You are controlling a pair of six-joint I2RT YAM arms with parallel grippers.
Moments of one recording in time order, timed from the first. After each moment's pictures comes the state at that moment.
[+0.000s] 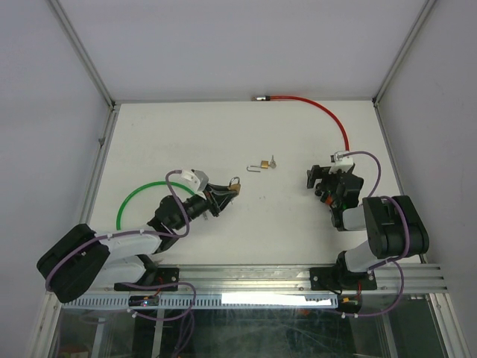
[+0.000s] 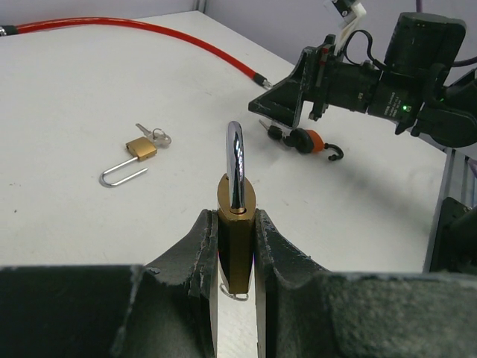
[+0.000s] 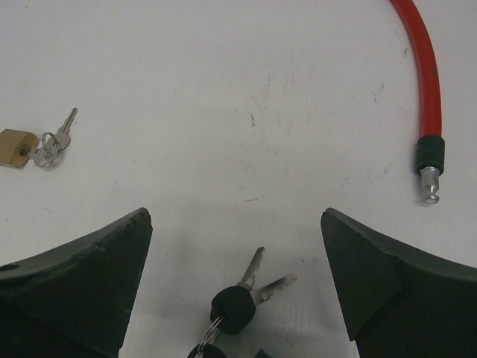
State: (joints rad) left arm -0.76 1.17 0.21 1.07 0.16 -0.29; right arm 0.06 1.51 0.24 1.03 -0.08 0.04
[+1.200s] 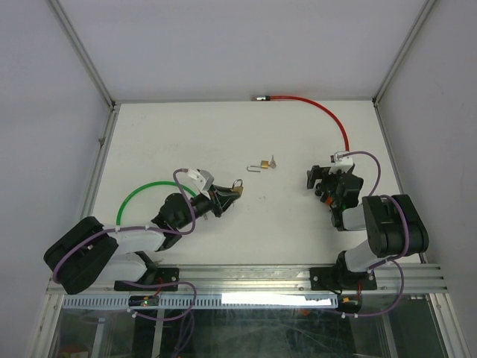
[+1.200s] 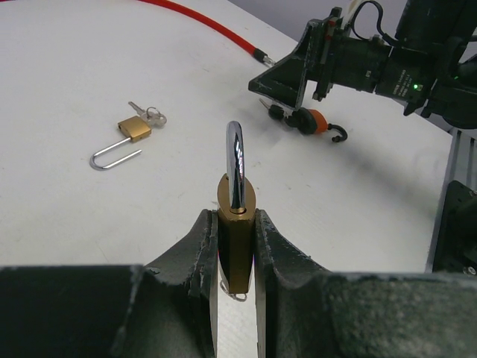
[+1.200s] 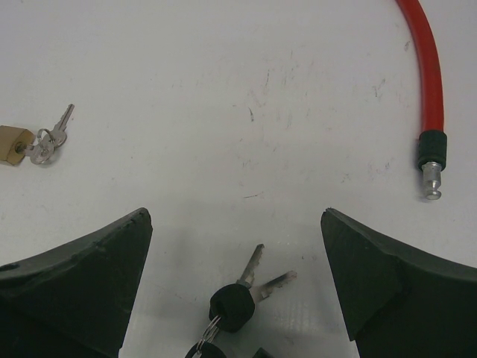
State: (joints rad) left arm -0.76 1.26 0.24 1.06 0.17 -0.29; right arm 0.06 1.52 0.24 1.03 -0.08 0.05
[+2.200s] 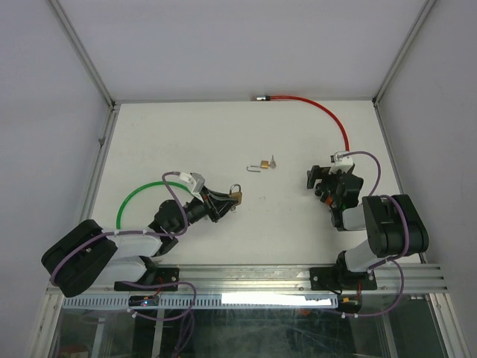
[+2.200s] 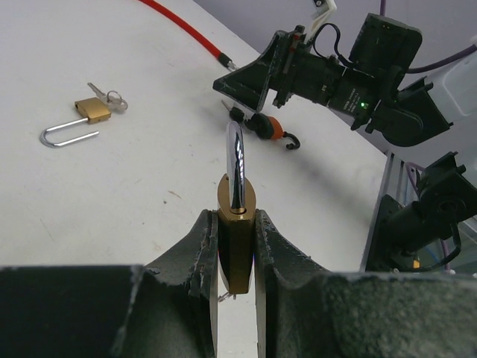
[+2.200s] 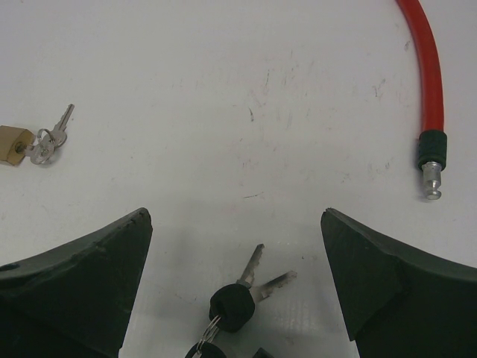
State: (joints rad) left arm -0.76 1.22 0.15 1.17 0.21 -0.48; right arm 0.06 1.52 0.24 1.03 -0.08 0.05
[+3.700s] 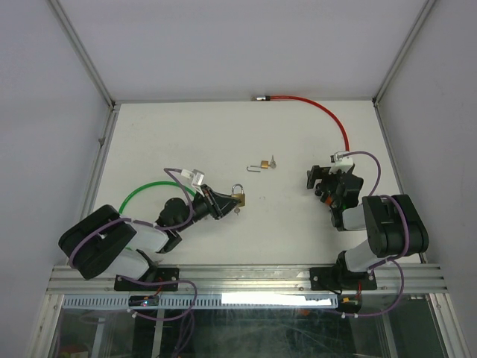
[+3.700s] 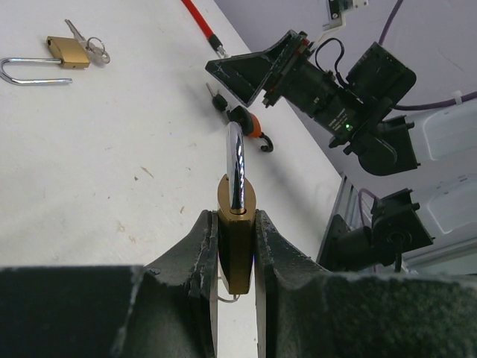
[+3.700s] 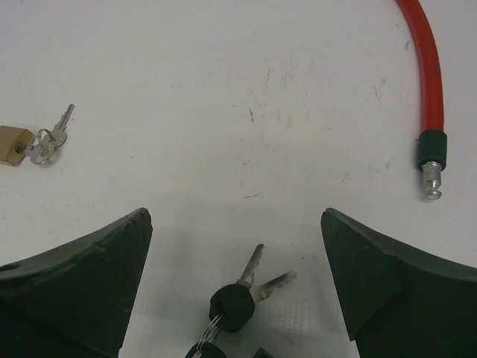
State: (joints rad) left arm -0.74 1.41 0.16 1.29 0.22 -0.76; right arm 0.06 1.52 0.24 1.03 -0.08 0.05
